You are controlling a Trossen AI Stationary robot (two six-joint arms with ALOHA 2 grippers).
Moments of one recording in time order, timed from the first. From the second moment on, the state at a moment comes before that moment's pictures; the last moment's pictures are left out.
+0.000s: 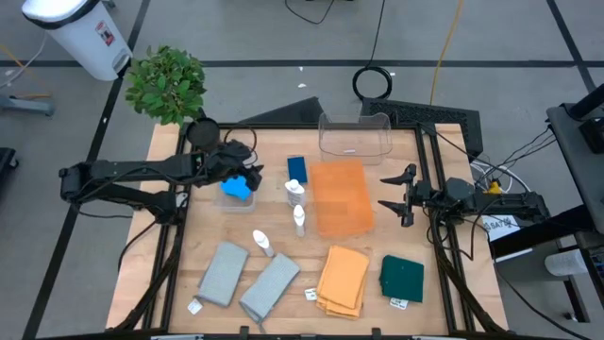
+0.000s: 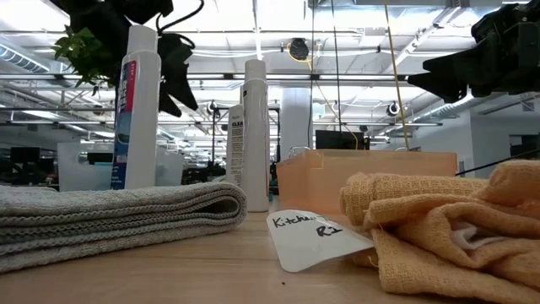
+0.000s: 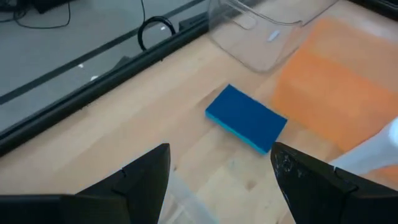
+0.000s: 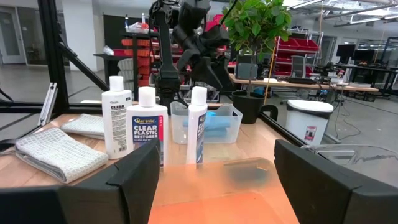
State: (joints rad) left arm 0.24 1.09 0.72 -0.31 -0.37 -0.39; right arm 0.00 0.01 0.01 0.07 0.13 -0.07
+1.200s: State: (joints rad) left arm 0.24 1.09 0.72 -0.29 -0.37 -0.34; right arm 0.00 0.01 0.01 0.07 0.13 -0.07
